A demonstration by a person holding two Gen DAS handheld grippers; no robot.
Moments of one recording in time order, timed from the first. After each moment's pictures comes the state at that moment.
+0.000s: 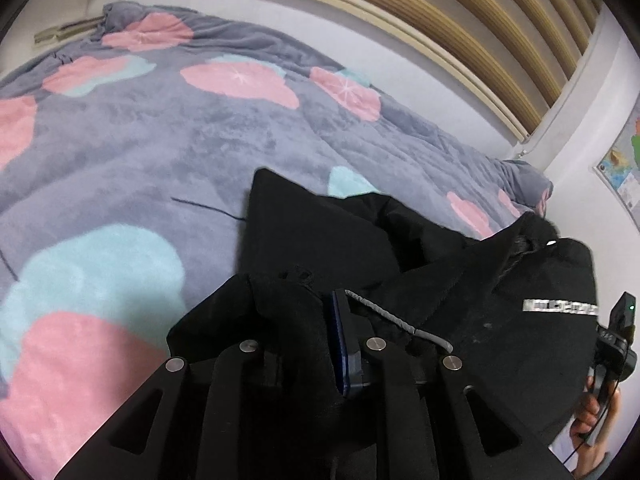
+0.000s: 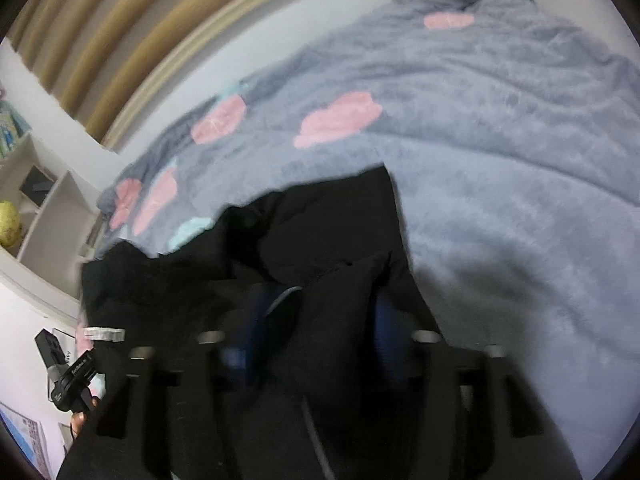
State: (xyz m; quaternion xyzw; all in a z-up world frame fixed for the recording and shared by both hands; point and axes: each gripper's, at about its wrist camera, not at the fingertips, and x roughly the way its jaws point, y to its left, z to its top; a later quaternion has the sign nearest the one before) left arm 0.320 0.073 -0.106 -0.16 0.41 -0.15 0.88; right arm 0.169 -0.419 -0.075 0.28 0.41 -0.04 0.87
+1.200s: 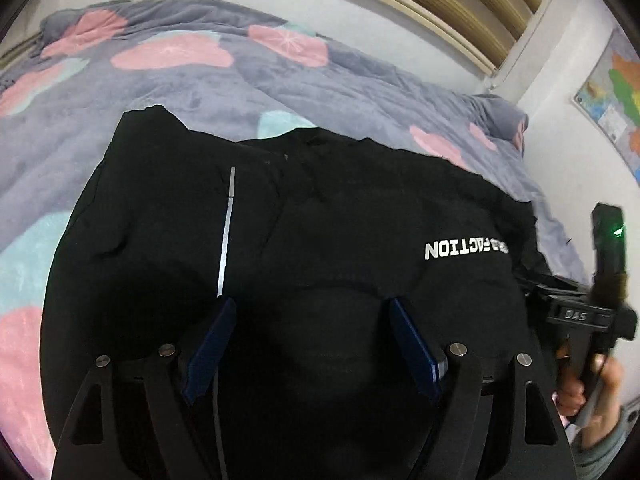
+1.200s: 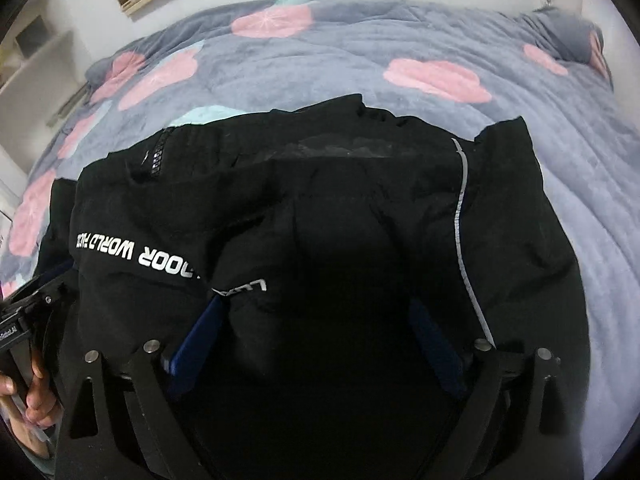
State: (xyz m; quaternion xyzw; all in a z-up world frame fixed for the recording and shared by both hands) left arm 0.310 0.015 -0.120 -0.09 0.46 -0.22 0.85; right arm 0.240 -0.271 -0.126 0.08 0.52 -0.02 0.85
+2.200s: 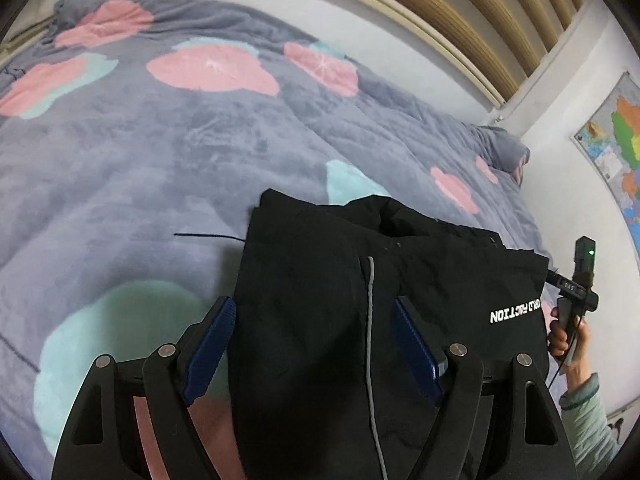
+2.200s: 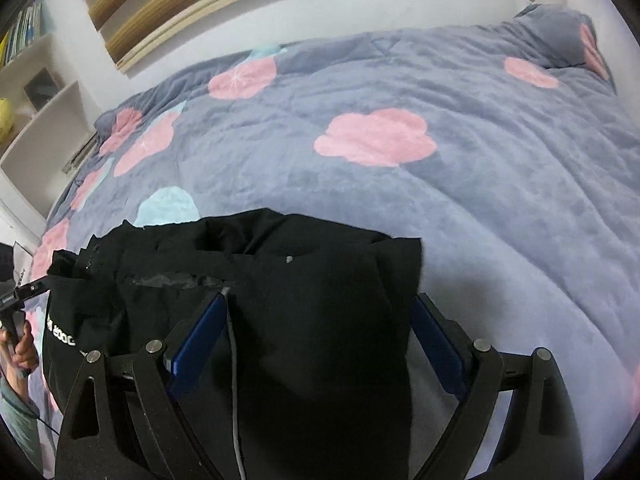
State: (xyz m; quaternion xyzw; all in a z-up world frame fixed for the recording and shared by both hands) left arm 0.373 0.104 -0.098 -0.13 0.47 -0.23 0.84; right arm 0.277 -0.413 -0.106 0.12 0.47 0.02 0.88
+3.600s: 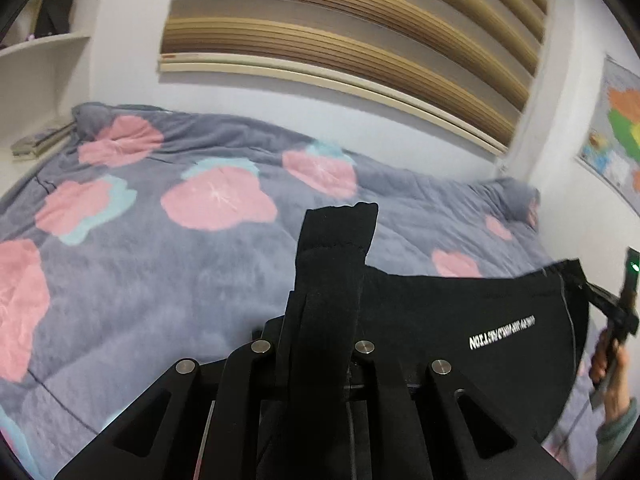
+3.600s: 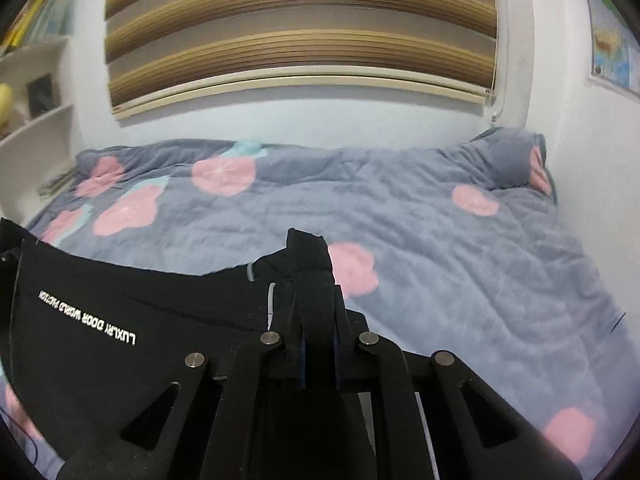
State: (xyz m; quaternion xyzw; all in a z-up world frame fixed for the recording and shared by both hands) left arm 0.381 0.069 0.011 -0.08 0.33 -0.15 0.93; right arm 0.273 -0.392 0.014 0.01 0.33 -0.08 0.94
